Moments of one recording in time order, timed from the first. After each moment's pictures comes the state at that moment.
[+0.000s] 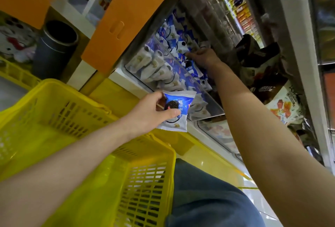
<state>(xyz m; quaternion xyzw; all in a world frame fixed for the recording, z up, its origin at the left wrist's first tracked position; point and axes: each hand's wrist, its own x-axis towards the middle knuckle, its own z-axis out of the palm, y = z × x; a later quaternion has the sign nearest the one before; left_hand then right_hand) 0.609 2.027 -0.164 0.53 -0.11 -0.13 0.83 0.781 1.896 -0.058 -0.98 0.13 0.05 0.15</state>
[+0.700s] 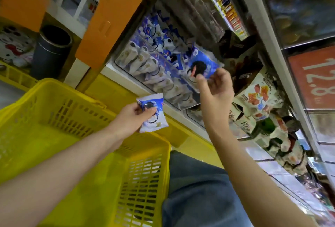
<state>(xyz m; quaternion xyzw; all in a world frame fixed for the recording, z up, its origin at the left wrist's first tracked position) 0.571 2.017 -0.178 0.49 0.03 -0.17 0.85 0.589 1.894 -0.050 -0.88 -0.07 -0.25 0.40</state>
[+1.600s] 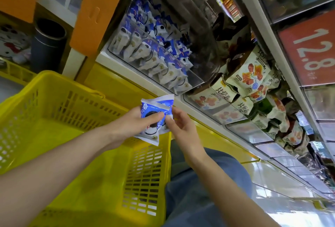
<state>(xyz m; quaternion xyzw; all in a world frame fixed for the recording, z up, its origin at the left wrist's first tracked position) 0.534 2.015 -0.174 0.50 -0.12 -0.26 0.82 0.503 1.876 -0.116 -0.89 0.11 0.04 0.45</state>
